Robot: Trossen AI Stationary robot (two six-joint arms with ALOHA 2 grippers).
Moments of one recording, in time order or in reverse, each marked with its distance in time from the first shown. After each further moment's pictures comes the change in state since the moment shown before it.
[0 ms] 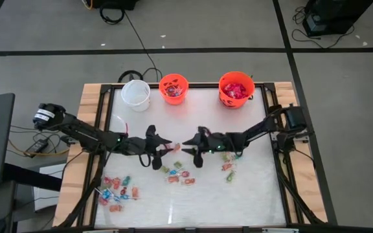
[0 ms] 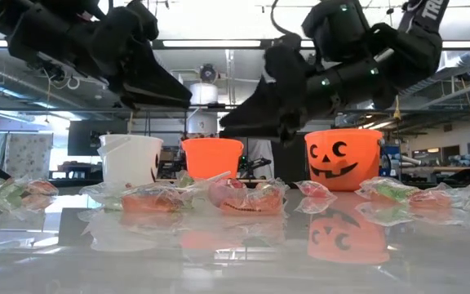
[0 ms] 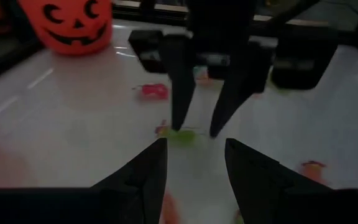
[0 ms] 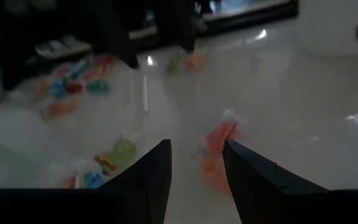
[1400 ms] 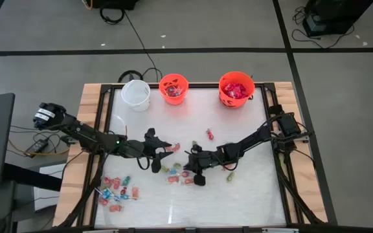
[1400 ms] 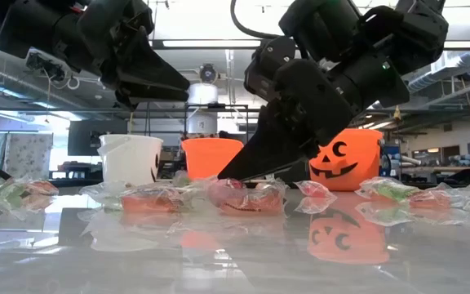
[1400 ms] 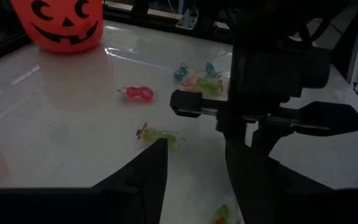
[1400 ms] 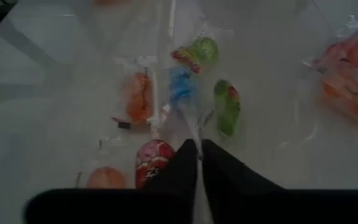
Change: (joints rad) left arm -0.050 0.000 0.000 0.029 -0.024 -0.084; right arm 0.154 0.110 0.161 -0.334 -0.077 -0.015
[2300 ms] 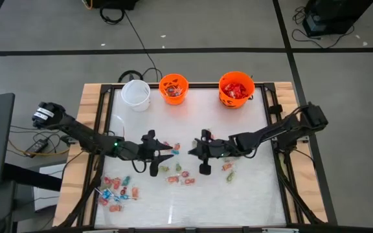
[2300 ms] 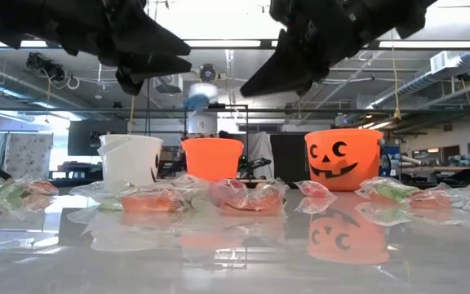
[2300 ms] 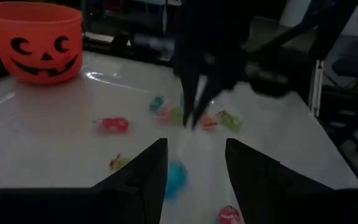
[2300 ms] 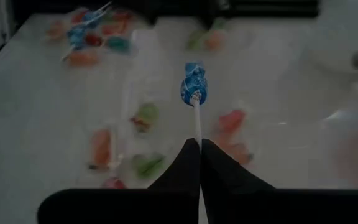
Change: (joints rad) left arm -0.050 -0.021 0.000 0.108 -0.012 0.034; right arm -0.020 -0.344 -0.001 -0.284 0.186 -0.112
